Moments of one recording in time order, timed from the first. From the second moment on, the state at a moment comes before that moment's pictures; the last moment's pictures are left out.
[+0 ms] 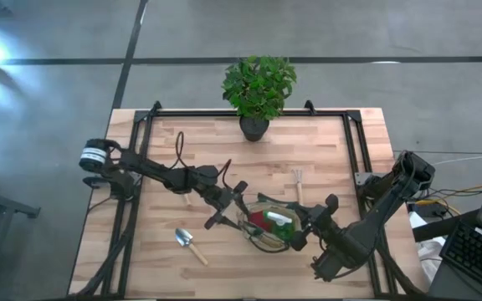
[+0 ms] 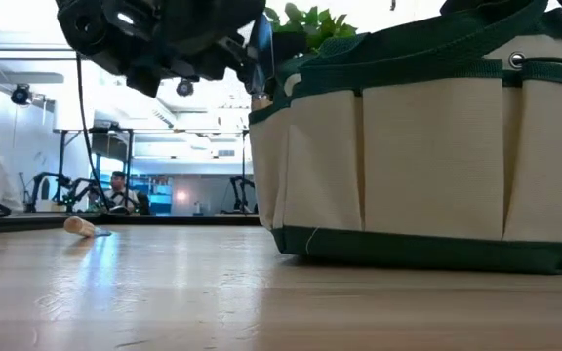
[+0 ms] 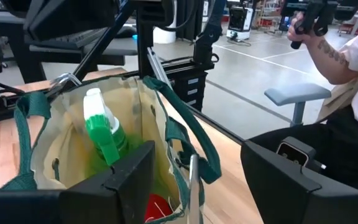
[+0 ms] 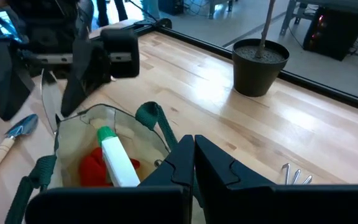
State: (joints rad) left arm -0.08 1.63 0.77 0.71 0.60 0.08; right arm 0.80 1.69 1.31 -1.25 1.17 1.71
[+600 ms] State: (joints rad) left arm 0.01 1.30 0.77 0.13 0.51 0.11; right arm 0.80 1.69 1.31 -1.25 1.17 1.70
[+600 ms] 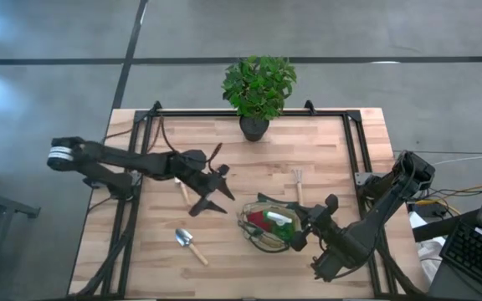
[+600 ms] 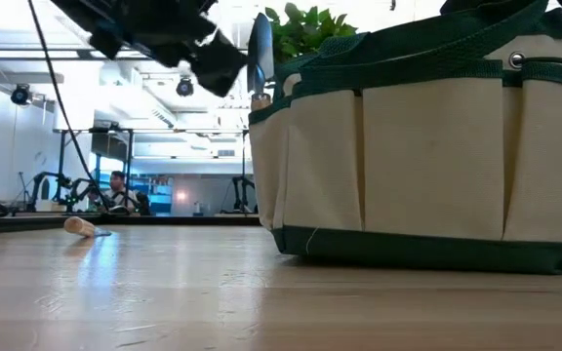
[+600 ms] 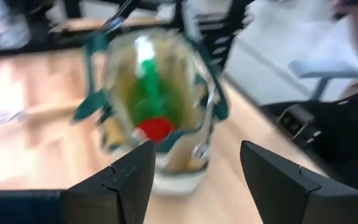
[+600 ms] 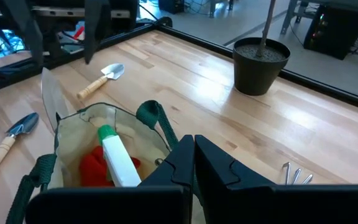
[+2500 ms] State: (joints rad) left arm 0.01 0.57 0.33 -0.31 -0.39 -0.34; right arm 0.72 1.40 1.31 -1.25 1.18 1.48
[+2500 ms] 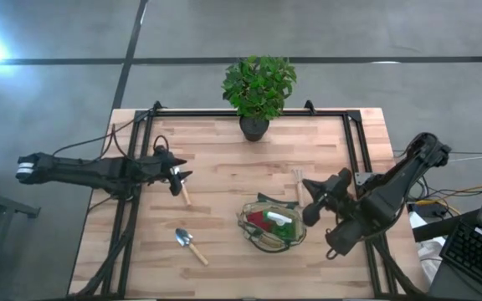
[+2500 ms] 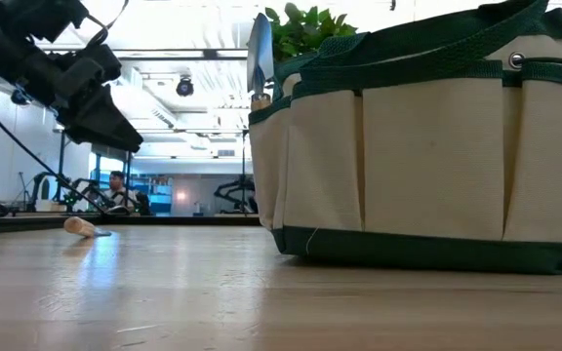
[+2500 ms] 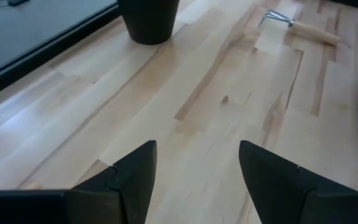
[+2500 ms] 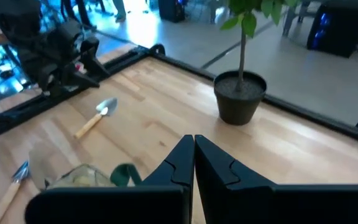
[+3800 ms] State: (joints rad) left arm 0.01 0.57 0.34 -0.26 -0.60 -0.37; right arm 0.38 0.96 0.79 -1.36 0.68 1.92
